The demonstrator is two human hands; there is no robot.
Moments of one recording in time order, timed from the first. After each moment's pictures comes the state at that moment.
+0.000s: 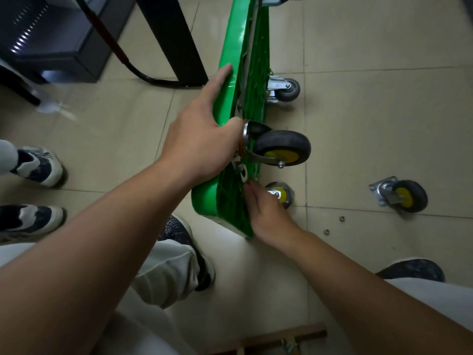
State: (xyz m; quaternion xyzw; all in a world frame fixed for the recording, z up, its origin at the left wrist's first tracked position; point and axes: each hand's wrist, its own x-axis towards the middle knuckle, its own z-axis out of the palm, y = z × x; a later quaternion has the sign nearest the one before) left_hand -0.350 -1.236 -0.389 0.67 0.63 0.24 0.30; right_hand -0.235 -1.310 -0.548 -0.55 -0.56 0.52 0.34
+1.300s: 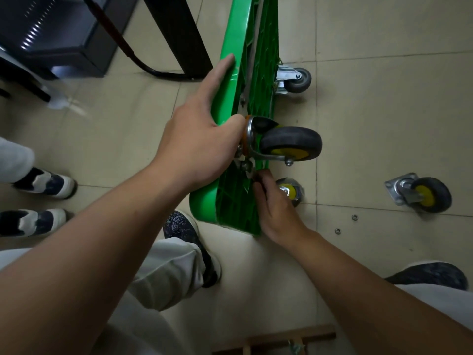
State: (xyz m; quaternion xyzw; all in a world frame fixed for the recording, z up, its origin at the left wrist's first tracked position) left_hand -0.352 -1.235 -0.389 0.68 0.62 0.24 0.31; right_hand -0.231 -1.303 -0.566 -0.51 -0.57 0.48 0.43
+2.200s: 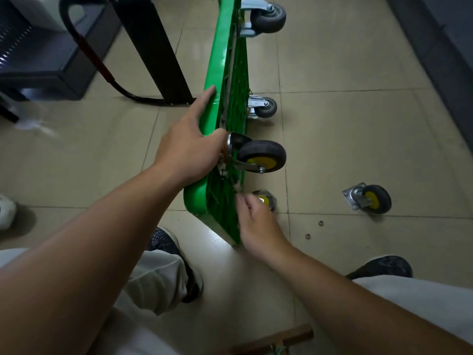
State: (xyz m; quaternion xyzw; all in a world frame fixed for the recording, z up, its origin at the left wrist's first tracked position) left_hand -0.350 -1.241 -0.384 0.67 0.63 0.24 0.32; right_hand -0.239 -1.345 -0.493 -0.63 -0.42 0.54 0.36
